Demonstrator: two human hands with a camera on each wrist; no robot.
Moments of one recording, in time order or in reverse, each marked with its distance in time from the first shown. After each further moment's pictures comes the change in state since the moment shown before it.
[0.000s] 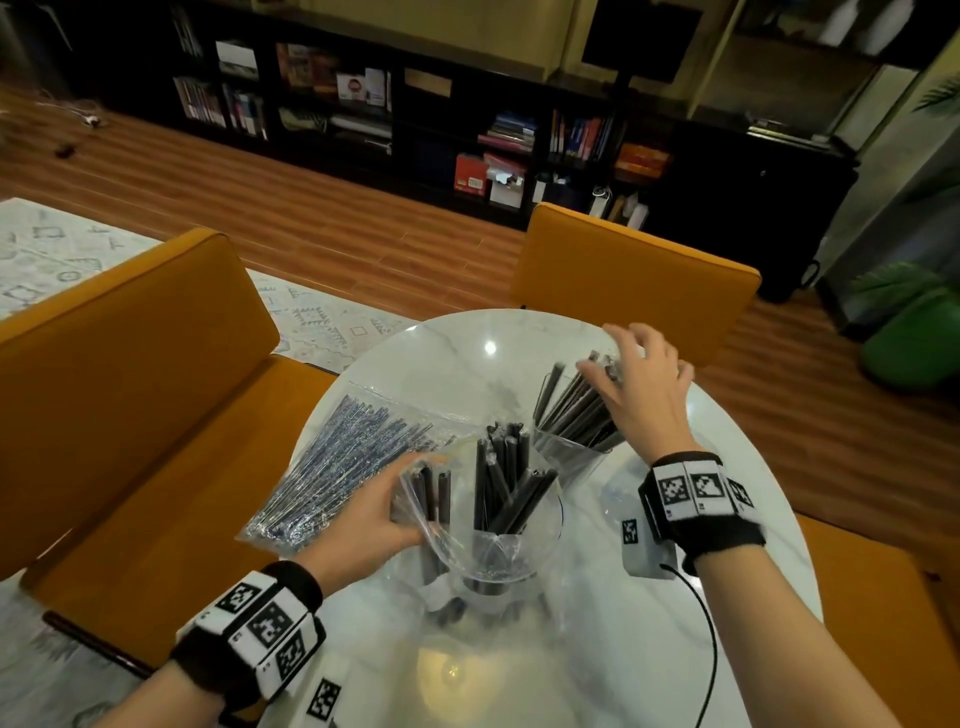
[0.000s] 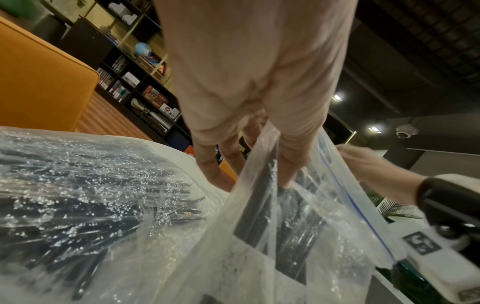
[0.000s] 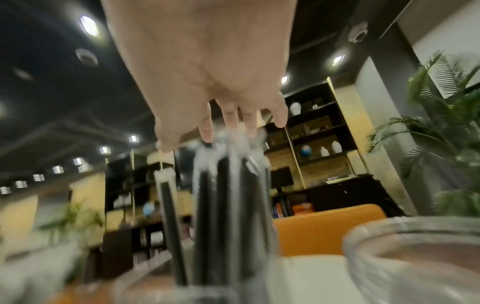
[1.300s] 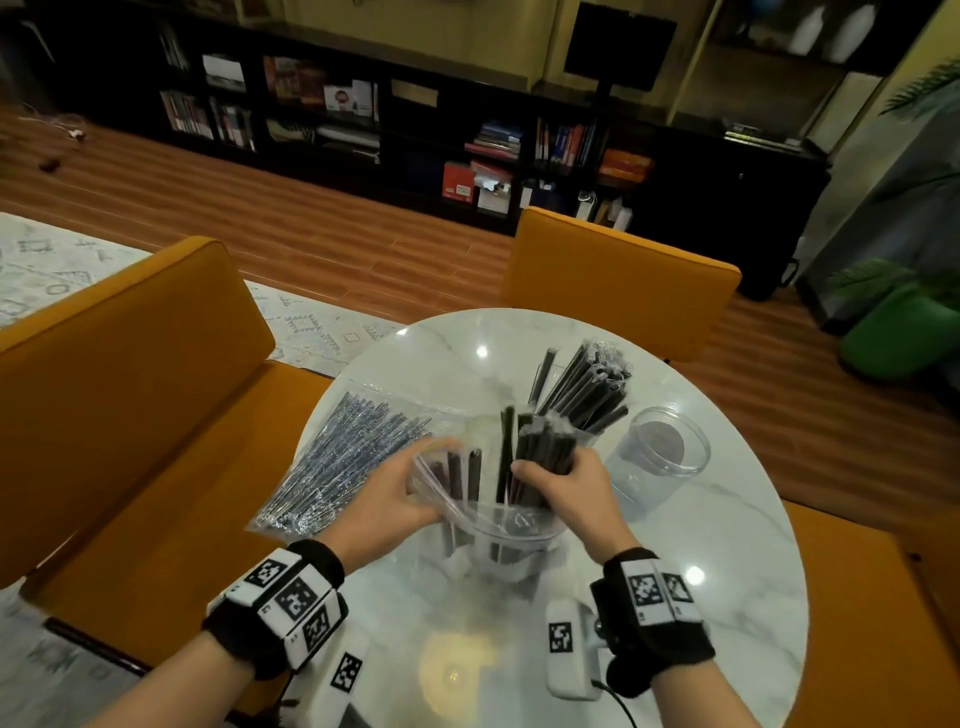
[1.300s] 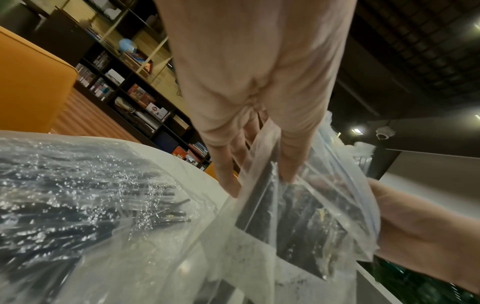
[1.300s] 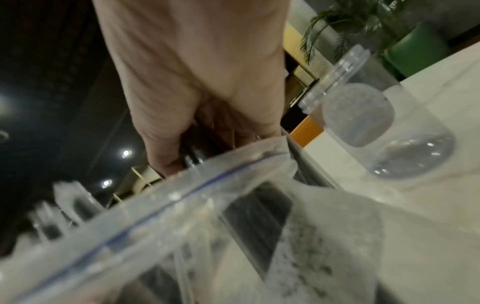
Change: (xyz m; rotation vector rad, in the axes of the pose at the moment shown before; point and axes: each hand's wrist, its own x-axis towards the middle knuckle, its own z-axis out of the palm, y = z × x) left_hand -0.005 0.010 0.007 -0.033 -0.007 0.093; right_hand -0.110 -0.042 0.030 0.866 -0.290 0.401
